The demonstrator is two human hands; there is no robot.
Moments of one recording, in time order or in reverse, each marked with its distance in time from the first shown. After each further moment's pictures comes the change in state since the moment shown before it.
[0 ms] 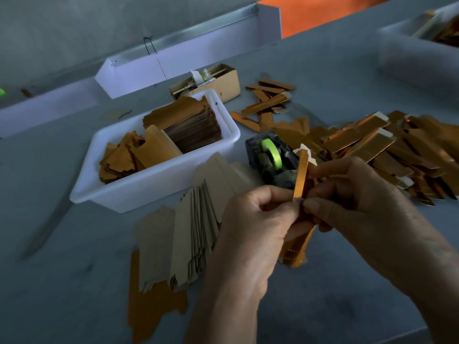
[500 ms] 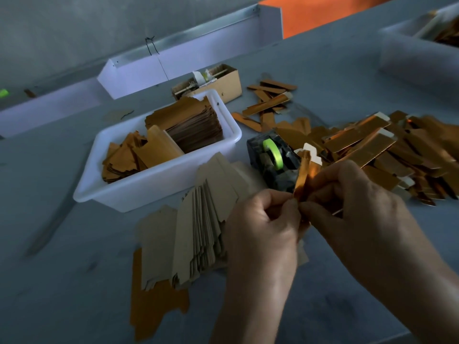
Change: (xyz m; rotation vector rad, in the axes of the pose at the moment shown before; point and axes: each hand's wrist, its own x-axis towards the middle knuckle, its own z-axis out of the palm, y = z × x) left_hand -0.007 -0.011 0.013 0.177 0.230 0.199; right_hand -0.008 -0.011 0.012 -0.366 0.151 -0.037
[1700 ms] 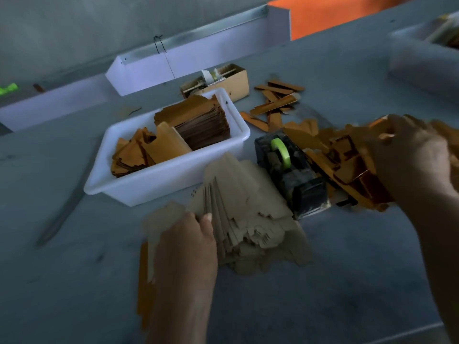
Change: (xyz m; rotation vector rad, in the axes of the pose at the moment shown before) left_hand 0.005 -0.018 -0.077 1.001 0.340 -0.139; right_hand 0.100 0.078 -0.022 -0.502 0.265 0.277
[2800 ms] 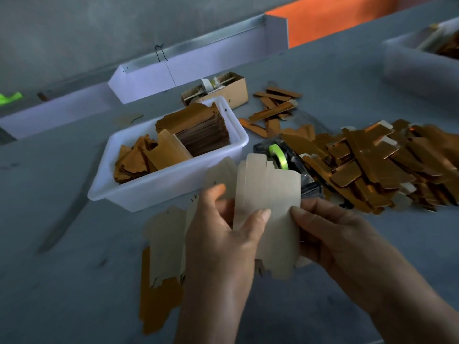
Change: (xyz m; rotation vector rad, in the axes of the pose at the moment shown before) left_hand -0.021 0.033 -0.004 -0.708 -0.128 0.043; right_hand -0.127 -0.040 -0.011 1.394 -0.901 0.248
